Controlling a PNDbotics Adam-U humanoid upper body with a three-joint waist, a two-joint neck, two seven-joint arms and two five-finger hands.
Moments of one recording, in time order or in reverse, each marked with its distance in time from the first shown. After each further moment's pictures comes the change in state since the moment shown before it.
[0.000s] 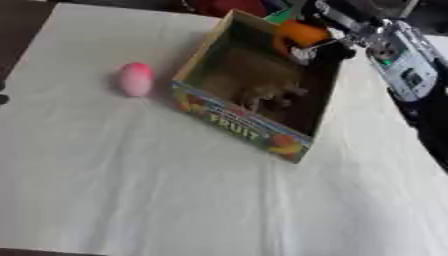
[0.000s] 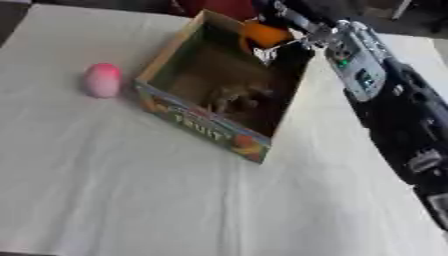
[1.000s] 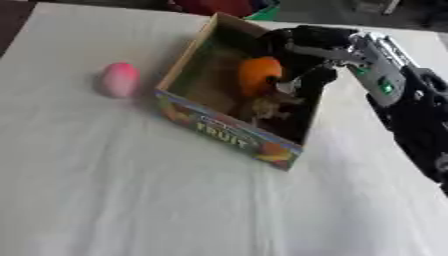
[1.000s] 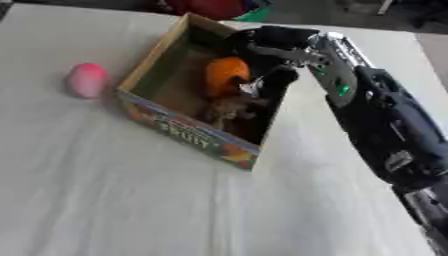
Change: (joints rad) left arm 0.000 -0.001 -0.003 0.000 0.000 0.007 0.000; right arm -0.002 0.005 -0.008 0.014 0.088 -0.187 0.263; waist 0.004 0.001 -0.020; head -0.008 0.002
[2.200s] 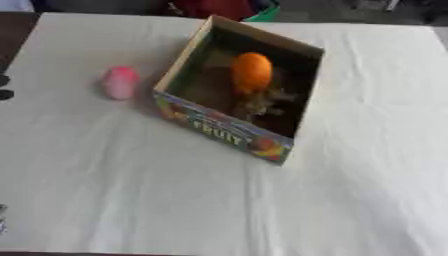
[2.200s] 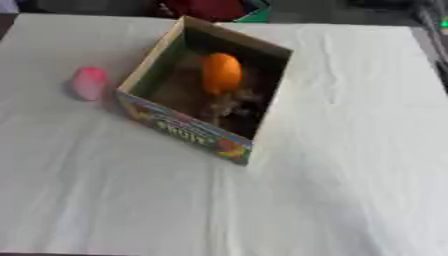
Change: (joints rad) left arm 0.038 0.015 0.013 0.000 -0.038 -0.019 0.050; right arm 0.271 -0.255 -0.180 -0.690 -0.633 0.328 -0.299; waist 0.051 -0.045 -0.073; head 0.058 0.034
